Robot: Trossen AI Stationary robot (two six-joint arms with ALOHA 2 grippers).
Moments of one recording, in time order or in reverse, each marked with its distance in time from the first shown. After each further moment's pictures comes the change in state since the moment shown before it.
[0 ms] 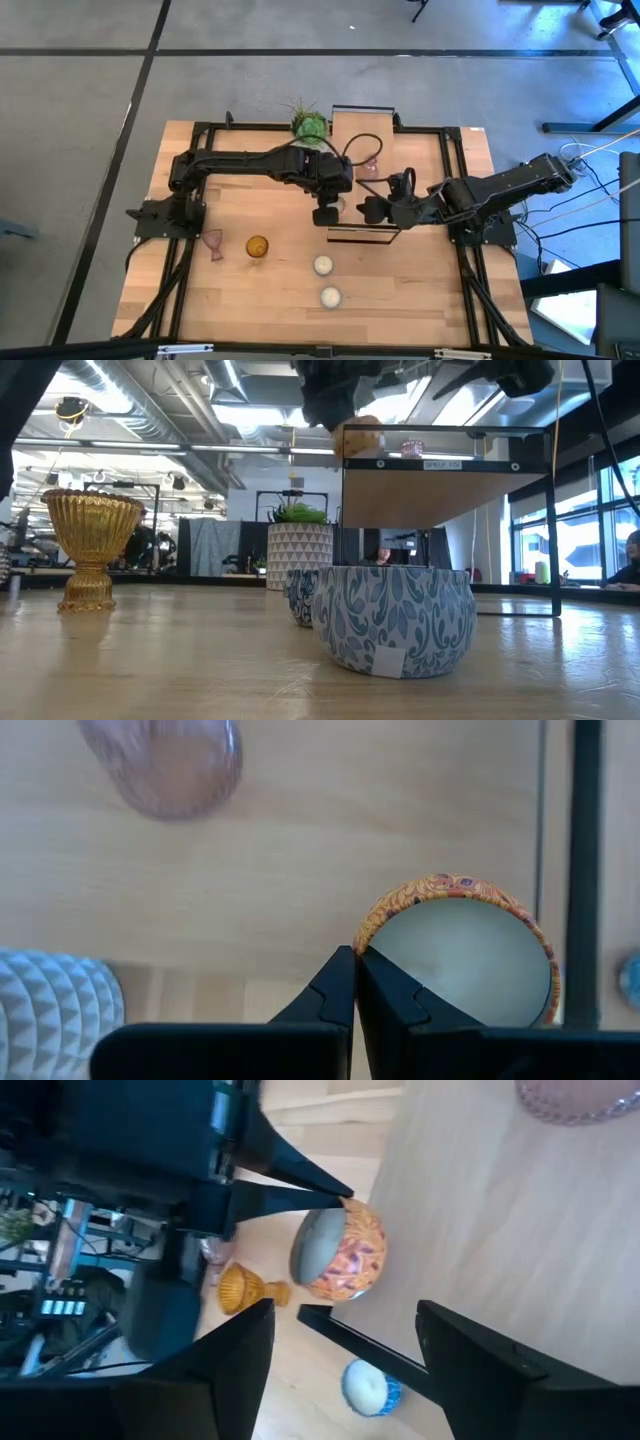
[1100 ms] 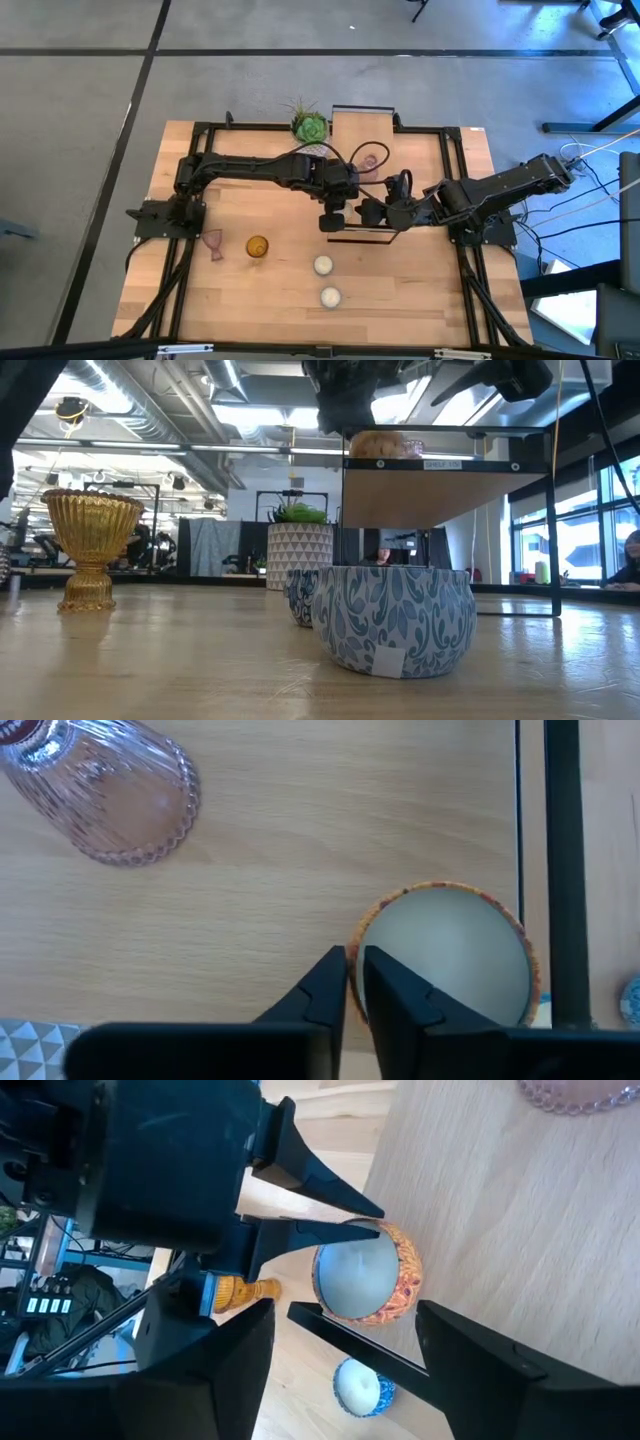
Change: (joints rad) left arm -0.022 0.046 0.001 0.074 0.005 0.003; right arm 0.000 0.024 0.000 0.004 -0.005 0.000
